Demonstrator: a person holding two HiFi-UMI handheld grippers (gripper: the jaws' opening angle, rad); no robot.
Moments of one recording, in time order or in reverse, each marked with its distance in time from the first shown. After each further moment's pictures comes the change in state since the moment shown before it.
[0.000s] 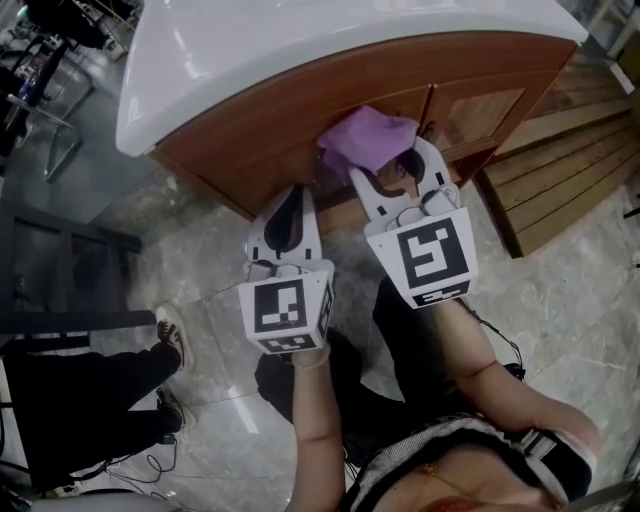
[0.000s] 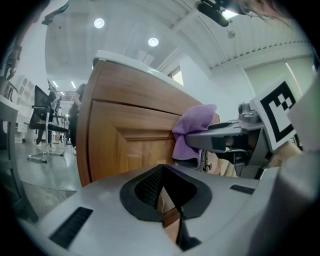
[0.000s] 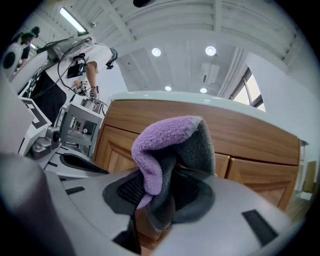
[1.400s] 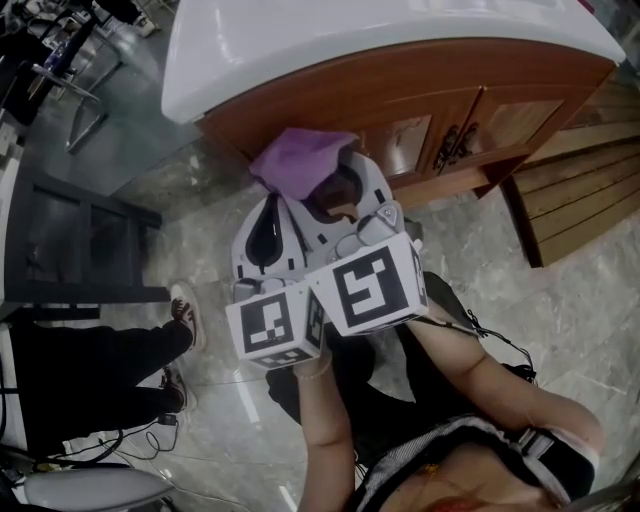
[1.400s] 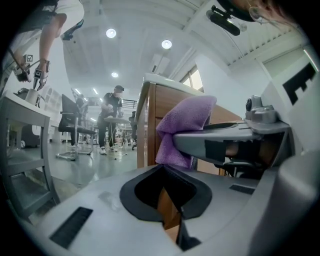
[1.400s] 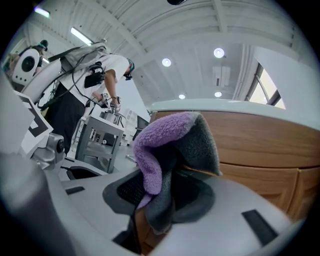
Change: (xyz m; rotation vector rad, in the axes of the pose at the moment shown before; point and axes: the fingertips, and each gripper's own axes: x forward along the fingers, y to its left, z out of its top) left arm -0.063 0.074 0.004 -0.066 -0.012 0.261; right arm 0.031 0.125 0.055 -0.024 -0.130 0.212
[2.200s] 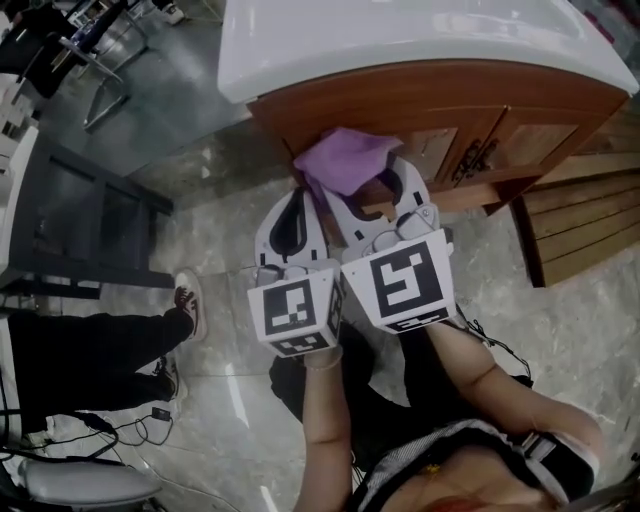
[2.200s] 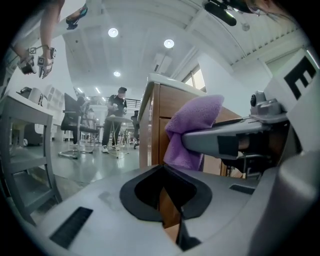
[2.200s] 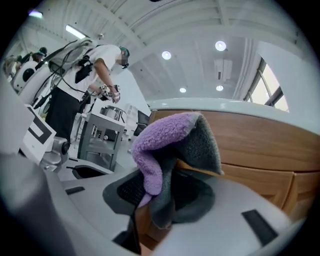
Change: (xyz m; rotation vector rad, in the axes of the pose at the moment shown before) left arm -0.004 0.007 -0.005 0.000 0.007 0.011; right arm -0.010 0.002 -0.005 0.012 0.090 0.013
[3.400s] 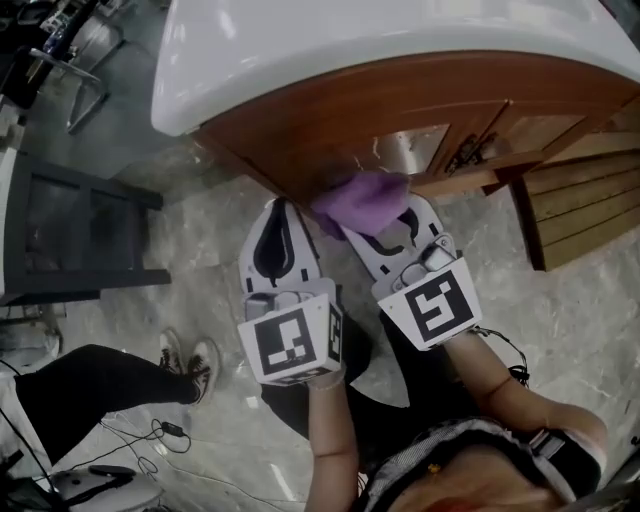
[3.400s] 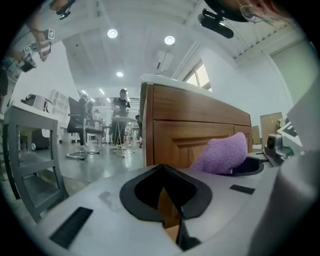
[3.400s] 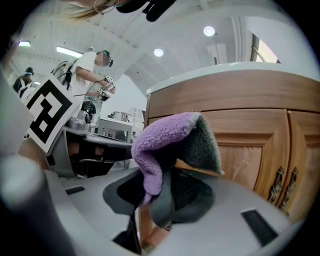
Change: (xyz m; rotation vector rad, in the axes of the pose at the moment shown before) left arm 0.004 -0.011 0.006 0.020 0.024 0.088; right arm -0.026 -0.004 -0.071 0.121 0.010 0.154
